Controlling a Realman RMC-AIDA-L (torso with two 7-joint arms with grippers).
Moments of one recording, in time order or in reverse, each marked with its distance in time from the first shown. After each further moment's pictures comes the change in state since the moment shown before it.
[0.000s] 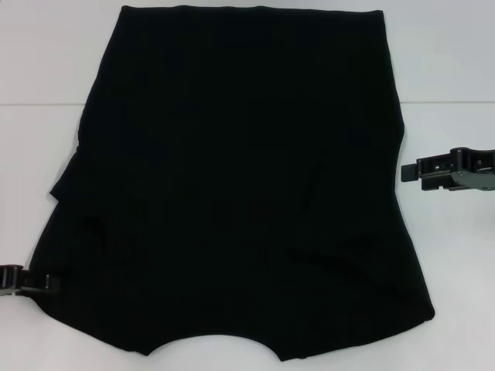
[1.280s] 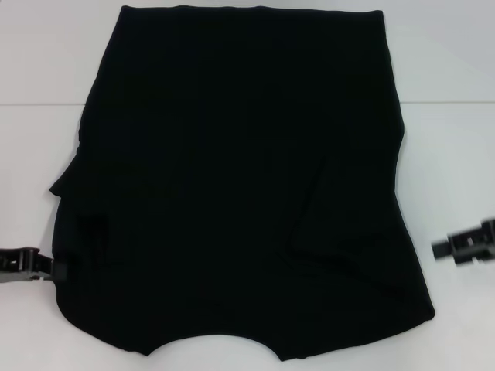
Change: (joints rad) left arm -0.044 0.023 -0.018 -0.044 -0.052 0.073 -0.044; right arm -0.060 -0.023 -0.019 -0.014 -0.158 -0.185 -0.007
